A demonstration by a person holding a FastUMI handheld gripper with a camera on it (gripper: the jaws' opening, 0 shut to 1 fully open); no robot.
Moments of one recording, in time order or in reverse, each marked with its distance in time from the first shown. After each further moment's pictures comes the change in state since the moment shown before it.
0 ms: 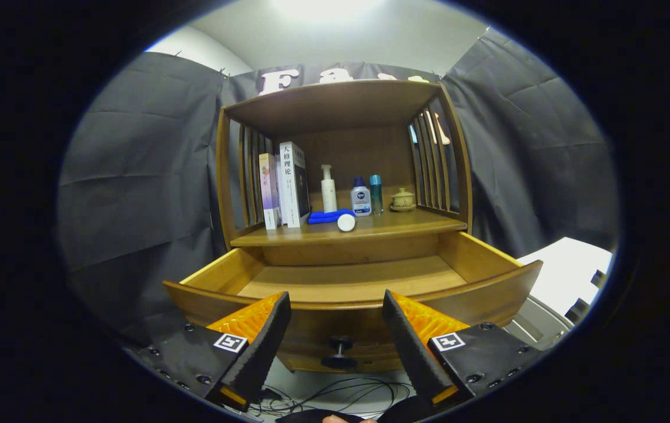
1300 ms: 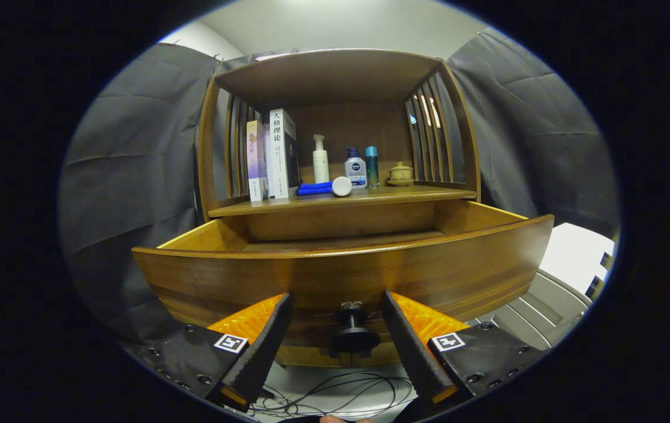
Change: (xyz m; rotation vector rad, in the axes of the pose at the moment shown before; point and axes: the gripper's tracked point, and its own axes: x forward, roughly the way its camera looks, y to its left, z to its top) arm 0.051 0.015 -0.060 -0.015 0.062 -0.062
